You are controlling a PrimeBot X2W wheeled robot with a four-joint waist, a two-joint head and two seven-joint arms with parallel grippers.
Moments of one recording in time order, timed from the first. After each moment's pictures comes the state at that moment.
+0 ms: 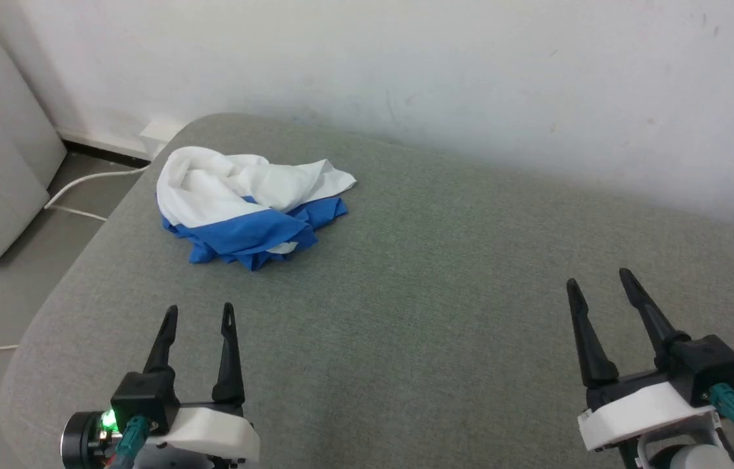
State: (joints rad) left arm 0.06 0.05 -0.05 -0.02 -0.07 0.07 -0.17; right arm 0.02 -0.05 0.02 -0.01 0.05 0.13 -0.17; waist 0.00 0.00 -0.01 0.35
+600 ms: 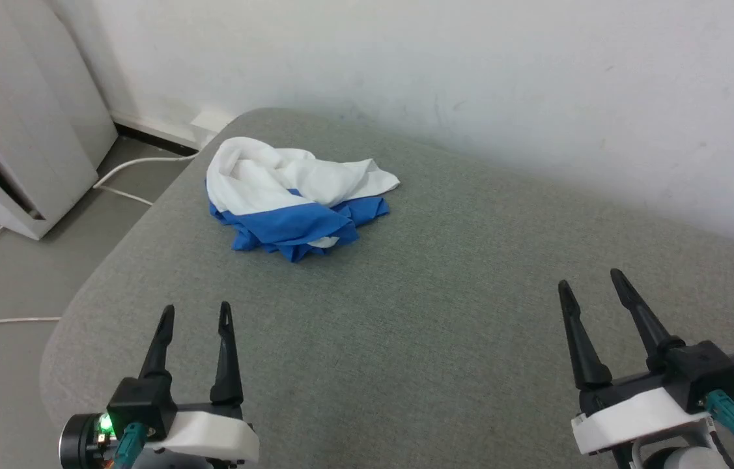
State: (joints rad) left arm 0.06 0.05 -0.06 -0.02 -0.08 0.08 -0.21; right arm 0.03 -0.05 0.05 -0.01 0.05 0.13 -0.21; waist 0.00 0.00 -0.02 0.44
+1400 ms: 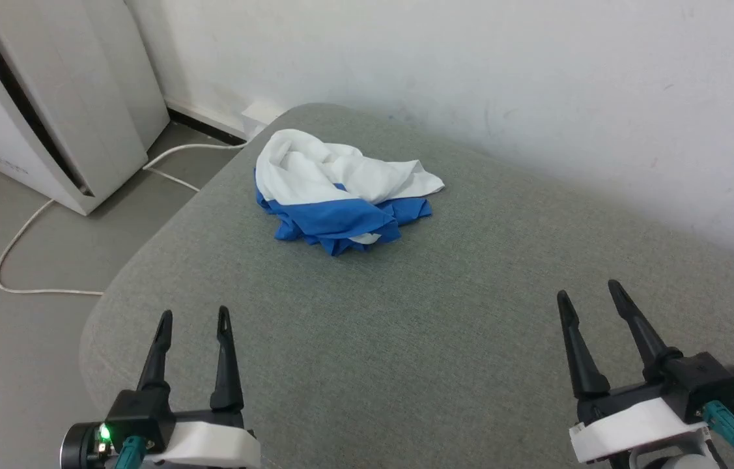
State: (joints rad) left arm 0.08 0.05 -0.07 -0.02 -0.10 0.10 -0.26; right arm 0.04 -0.05 0.05 0.03 0.07 0.13 -0.26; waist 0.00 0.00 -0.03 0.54
